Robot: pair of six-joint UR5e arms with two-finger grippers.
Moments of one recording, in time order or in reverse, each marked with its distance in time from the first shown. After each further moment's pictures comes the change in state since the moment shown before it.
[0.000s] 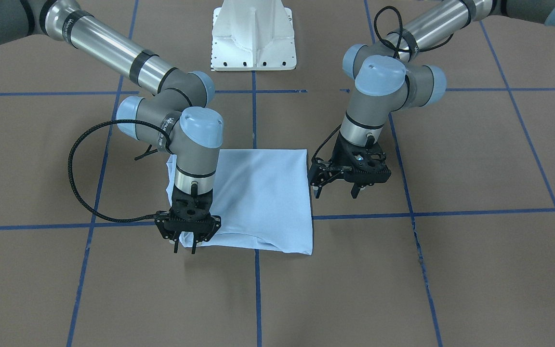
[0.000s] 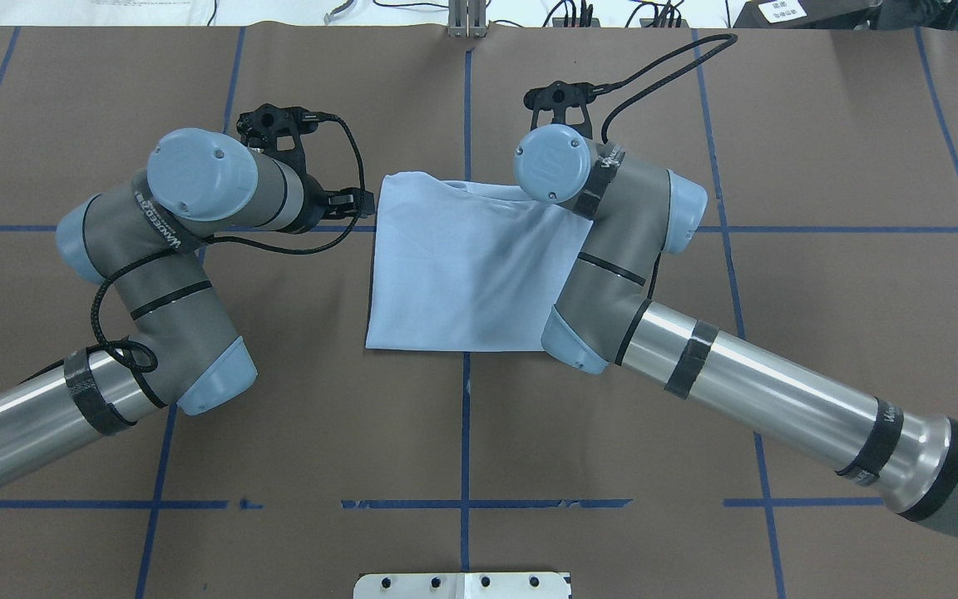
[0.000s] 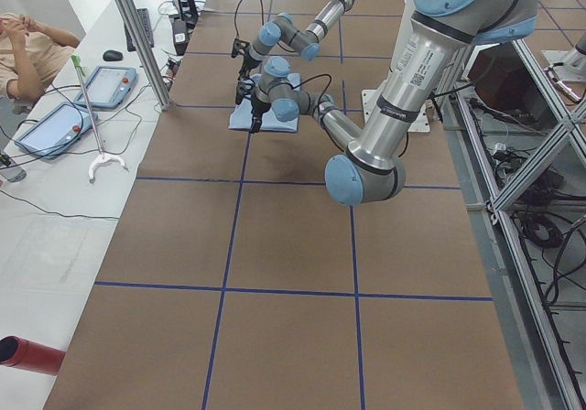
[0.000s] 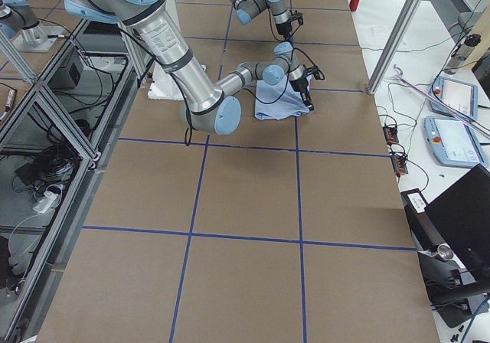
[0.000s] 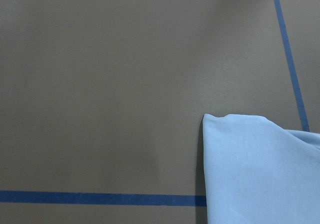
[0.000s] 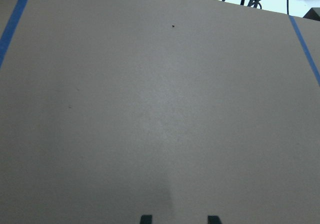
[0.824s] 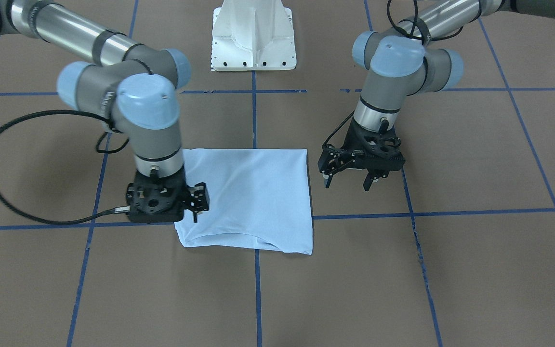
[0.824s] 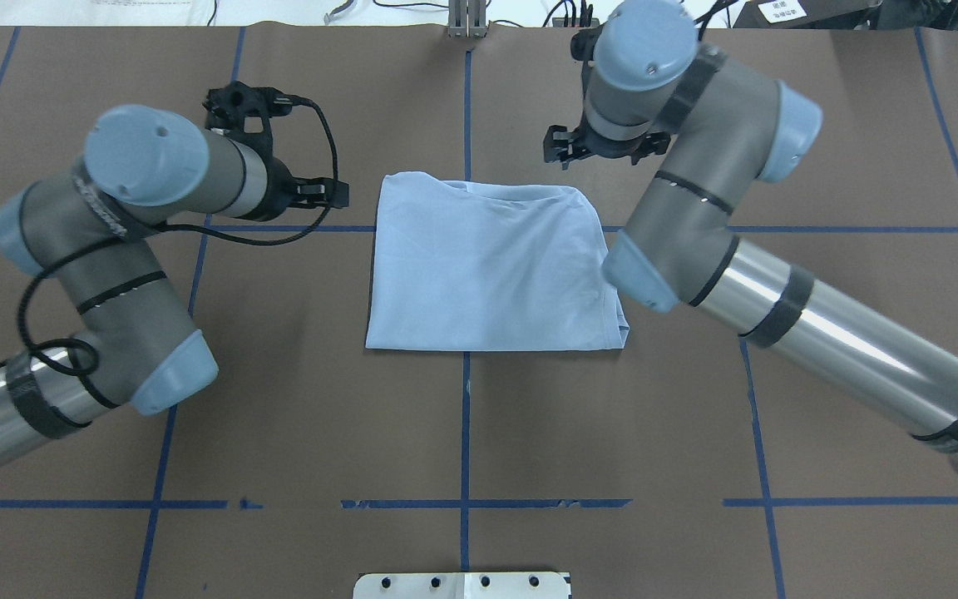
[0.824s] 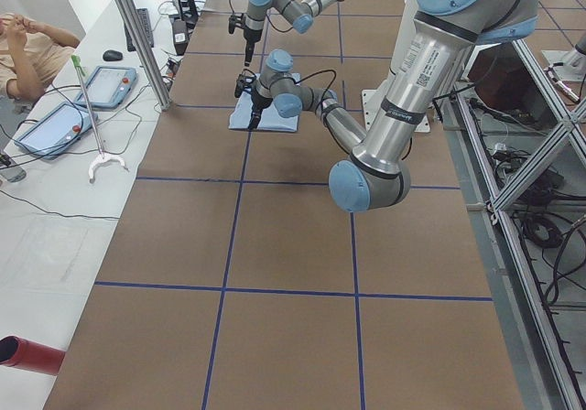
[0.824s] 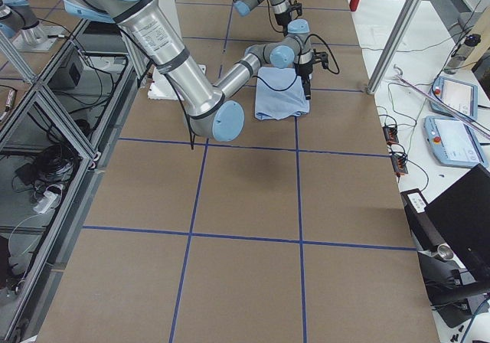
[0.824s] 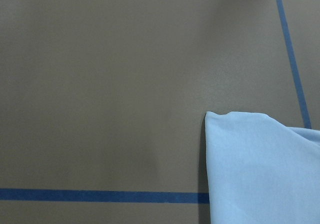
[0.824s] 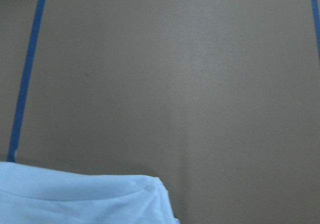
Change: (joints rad) left arm -0.067 0.084 -0.189 0.109 -0.037 0.175; right arm 0.191 -0.132 0.295 -0.190 0.454 -0.188
